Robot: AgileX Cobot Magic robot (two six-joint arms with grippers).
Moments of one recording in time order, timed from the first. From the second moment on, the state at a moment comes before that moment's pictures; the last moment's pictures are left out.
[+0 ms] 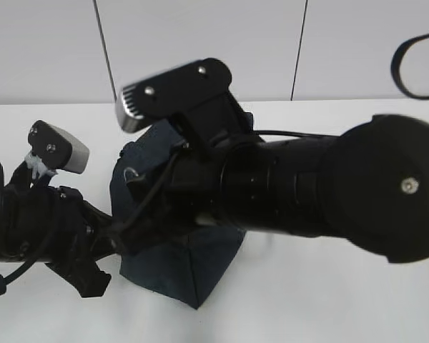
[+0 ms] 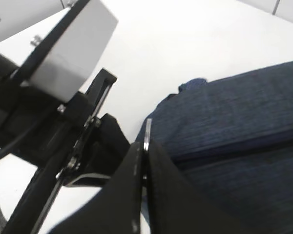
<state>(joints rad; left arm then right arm) -0.40 1.46 -0.51 -1.75 0.47 2.04 0.91 1.52 -0.92 0.65 -0.02 -0.55</state>
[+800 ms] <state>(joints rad) -0.40 1.46 -0.51 -1.75 0.47 1.99 0.48 1.59 -1.07 0.64 0.06 -0.58</state>
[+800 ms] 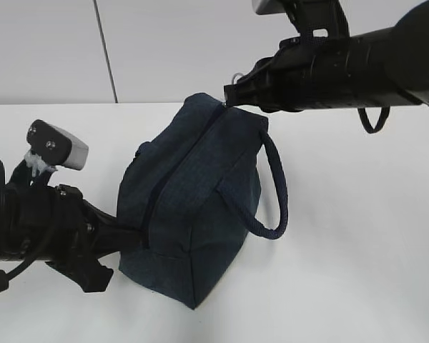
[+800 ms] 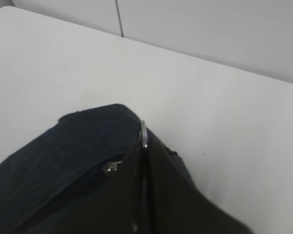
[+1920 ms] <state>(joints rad) -0.40 1.22 -0.72 -1.73 0.31 1.56 0.43 1.78 -1.23 0.65 0.14 -0.62</state>
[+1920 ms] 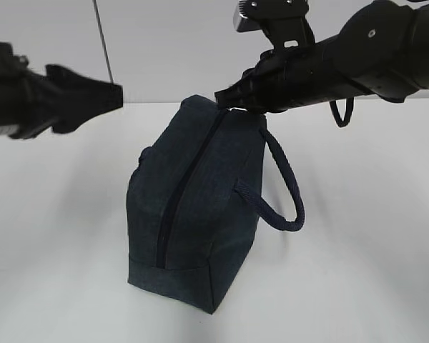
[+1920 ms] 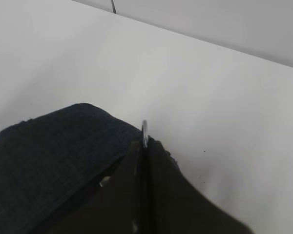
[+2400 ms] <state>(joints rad) -0.40 1.60 -1.05 -1.67 0.40 1.37 0.43 1.78 -1.23 0.66 0.16 -0.62</state>
